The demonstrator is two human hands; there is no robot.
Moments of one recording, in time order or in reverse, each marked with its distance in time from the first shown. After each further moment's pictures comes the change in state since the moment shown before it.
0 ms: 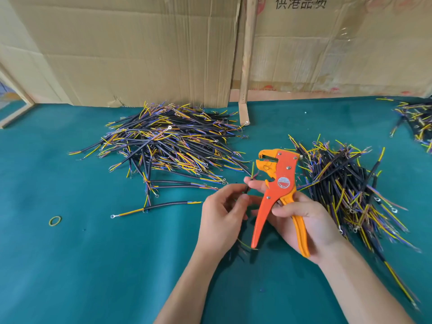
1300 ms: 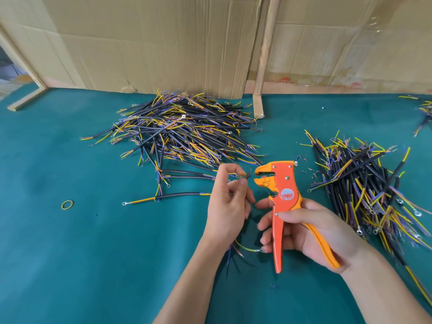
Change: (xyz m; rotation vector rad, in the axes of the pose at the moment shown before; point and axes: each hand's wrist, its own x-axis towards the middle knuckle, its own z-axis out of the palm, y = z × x) left_hand 0.004 0.002 -0.011 -0.228 0.012 -0.028; right_hand -0.016 -0.002 0.012 -0.160 0.041 0.289
